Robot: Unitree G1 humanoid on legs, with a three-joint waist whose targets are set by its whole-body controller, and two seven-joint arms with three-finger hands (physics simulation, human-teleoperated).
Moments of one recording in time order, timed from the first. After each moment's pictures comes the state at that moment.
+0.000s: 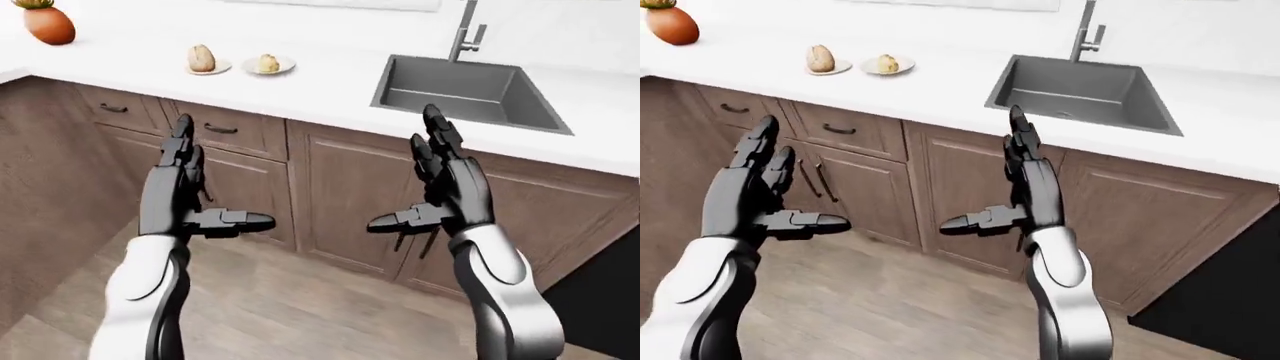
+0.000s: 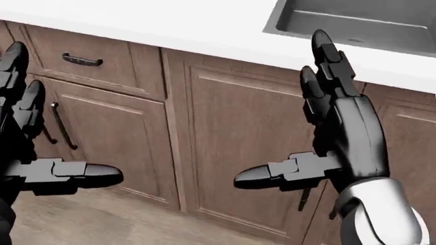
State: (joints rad) left arm -0.27 0.15 0.20 -0.72 -0.01 0.89 -0.07; right arm -0.25 -0.06 -0.05 -0.64 0.07 0.70 0.04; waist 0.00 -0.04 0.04
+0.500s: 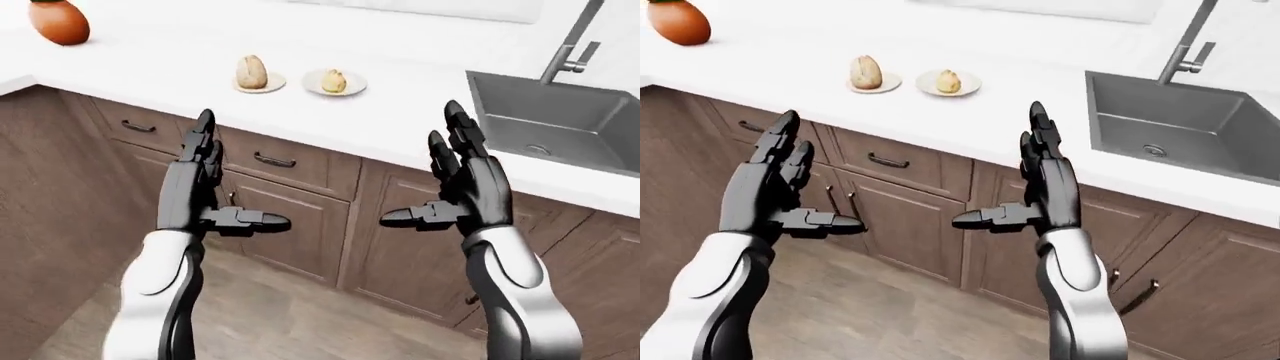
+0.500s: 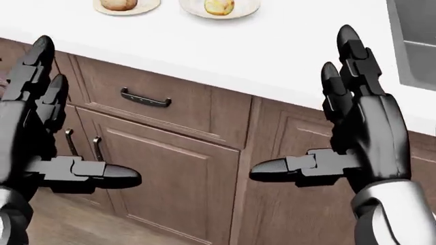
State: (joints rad) left arm -0.29 0.14 0.13 -0.72 0.00 0.90 -0.09; right arm -0.24 -0.08 -0.10 -0.67 0.12 0.70 0.00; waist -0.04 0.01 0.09
